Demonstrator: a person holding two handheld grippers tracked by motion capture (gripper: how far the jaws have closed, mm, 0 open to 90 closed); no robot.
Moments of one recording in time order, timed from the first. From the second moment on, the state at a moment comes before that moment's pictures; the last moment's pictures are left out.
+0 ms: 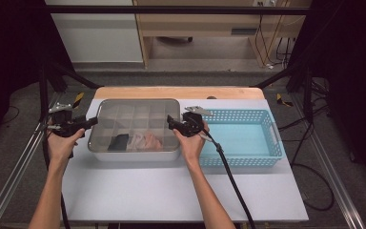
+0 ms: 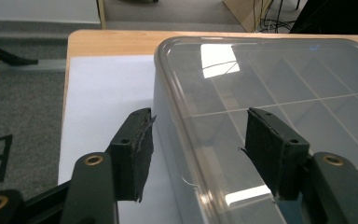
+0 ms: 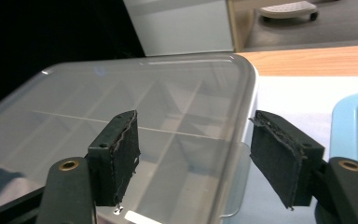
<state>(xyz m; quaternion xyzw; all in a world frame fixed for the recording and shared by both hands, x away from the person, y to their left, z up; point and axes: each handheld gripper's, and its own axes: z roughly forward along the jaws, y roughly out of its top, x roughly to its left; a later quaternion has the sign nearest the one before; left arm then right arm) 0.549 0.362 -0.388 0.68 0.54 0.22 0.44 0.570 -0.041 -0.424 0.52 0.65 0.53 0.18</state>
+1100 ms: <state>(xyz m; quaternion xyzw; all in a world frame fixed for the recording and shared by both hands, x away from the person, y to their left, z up) 0.453 0.299 -0.384 0.74 0.41 0.20 0.49 0.489 -0.170 -0.389 0.45 0.68 0.55 0.19</state>
